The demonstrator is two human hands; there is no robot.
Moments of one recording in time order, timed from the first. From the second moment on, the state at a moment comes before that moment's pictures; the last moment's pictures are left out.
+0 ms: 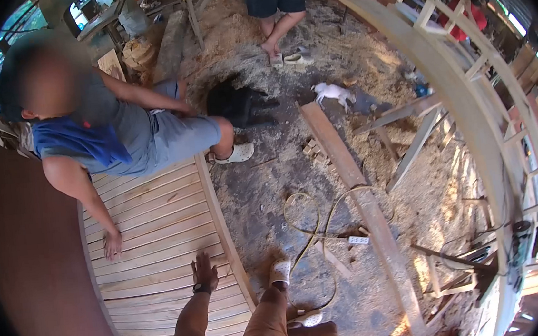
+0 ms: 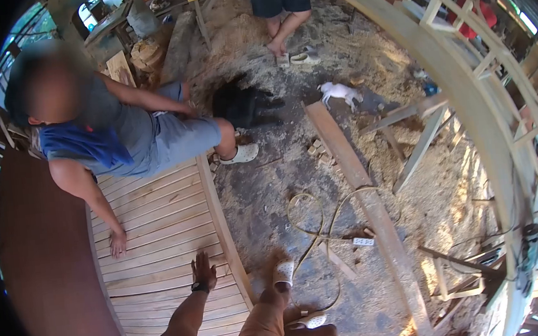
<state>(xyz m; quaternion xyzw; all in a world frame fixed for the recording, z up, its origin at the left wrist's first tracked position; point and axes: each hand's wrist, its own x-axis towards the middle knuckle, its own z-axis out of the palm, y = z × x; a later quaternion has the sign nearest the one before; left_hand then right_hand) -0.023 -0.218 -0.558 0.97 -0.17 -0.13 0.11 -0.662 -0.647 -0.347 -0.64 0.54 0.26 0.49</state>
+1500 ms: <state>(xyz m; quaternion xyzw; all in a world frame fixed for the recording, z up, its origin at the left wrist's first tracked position) 0.088 -0.532 -0.340 0.95 0.17 -0.22 0.16 -0.031 -1.151 -0.452 -0.74 0.40 0.24 0.48</state>
